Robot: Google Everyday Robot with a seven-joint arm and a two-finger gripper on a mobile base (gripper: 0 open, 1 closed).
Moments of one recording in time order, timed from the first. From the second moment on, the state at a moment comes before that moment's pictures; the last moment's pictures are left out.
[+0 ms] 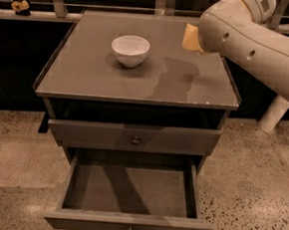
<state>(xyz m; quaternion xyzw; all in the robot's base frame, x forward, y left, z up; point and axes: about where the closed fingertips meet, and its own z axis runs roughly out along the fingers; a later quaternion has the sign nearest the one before) 0.749 -0.195 0.936 -0.65 0.59 -0.39 0.28</state>
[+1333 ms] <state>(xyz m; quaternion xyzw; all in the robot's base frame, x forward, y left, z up) 0.742 -0.189 0.913 -0.70 0.60 -0.29 0.25</state>
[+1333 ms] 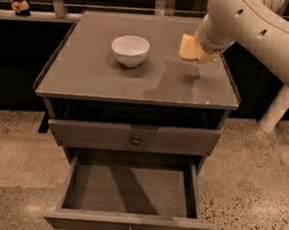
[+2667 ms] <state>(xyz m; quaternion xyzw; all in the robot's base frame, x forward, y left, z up) 0.742 -0.168 0.862 -0.71 0.61 -0.23 0.26</state>
